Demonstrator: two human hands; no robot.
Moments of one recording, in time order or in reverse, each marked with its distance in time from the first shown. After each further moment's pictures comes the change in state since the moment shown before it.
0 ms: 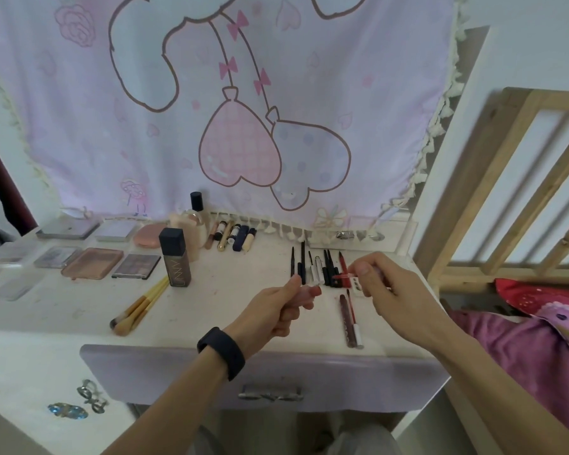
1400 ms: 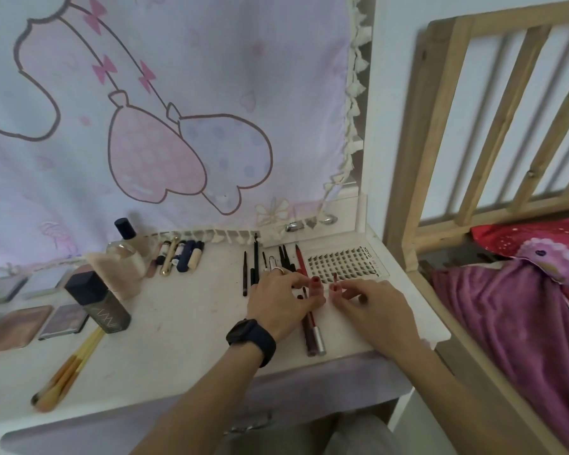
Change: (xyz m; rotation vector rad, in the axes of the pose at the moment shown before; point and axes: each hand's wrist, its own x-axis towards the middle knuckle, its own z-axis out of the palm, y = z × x) left_hand 0.109 -0.026 0.069 1.116 0.244 0.363; right_hand -0.004 0.134 0.025 -0.227 0.245 0.268
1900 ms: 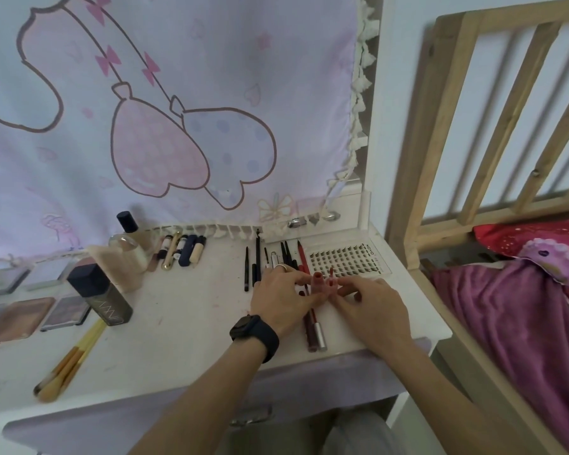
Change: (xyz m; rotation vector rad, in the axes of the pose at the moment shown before) left_hand 0.002 0.000 0.003 0.000 -0.011 0.001; right_hand 0.000 -0.001 0.015 -0.068 0.037 -0.017
